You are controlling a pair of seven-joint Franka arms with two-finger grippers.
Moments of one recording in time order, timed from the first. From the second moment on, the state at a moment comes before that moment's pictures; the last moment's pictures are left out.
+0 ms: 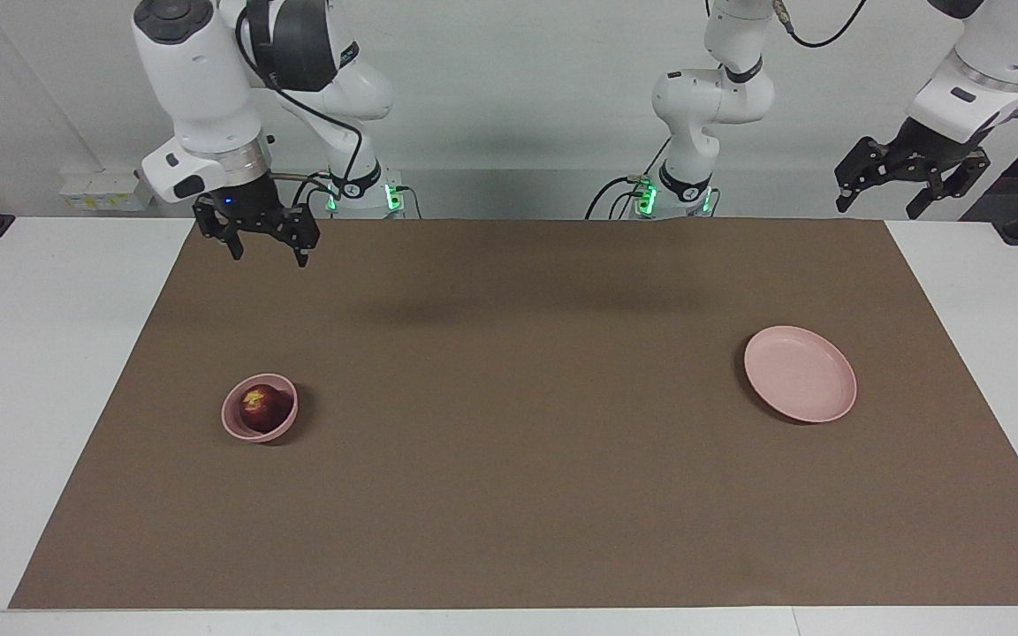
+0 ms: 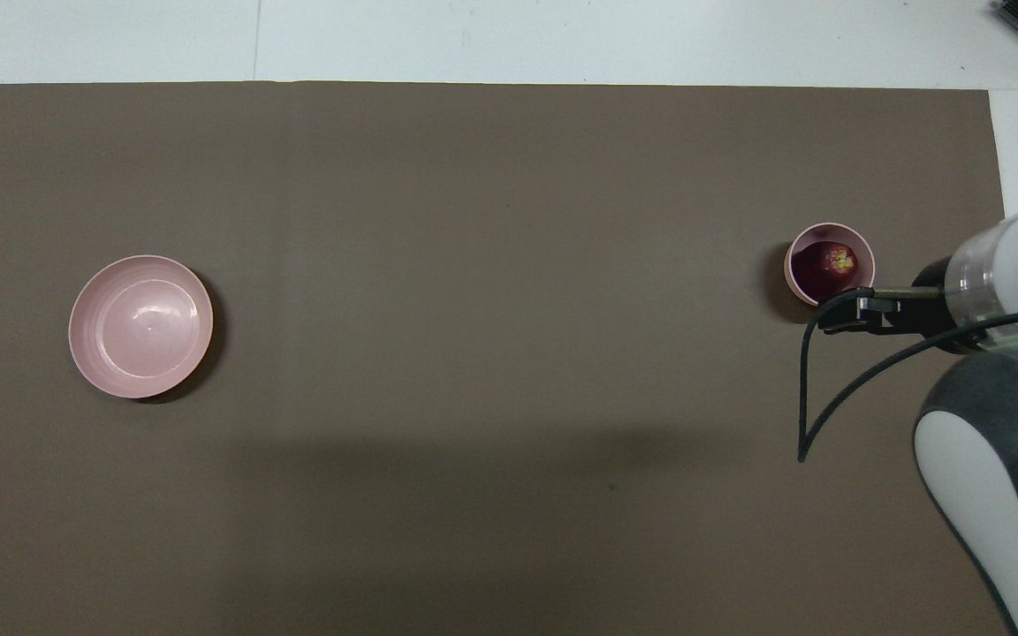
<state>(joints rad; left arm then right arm) -0.09 0.01 0.10 -1.42 -0.01 1.39 0.19 -0.17 -0.08 0.22 -1.72 -0.02 1.60 0.15</state>
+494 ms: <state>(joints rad) -0.09 0.01 0.10 -1.42 -0.01 1.39 0.19 -0.14 -0.08 0.13 -1.64 -0.02 1.49 0.09</state>
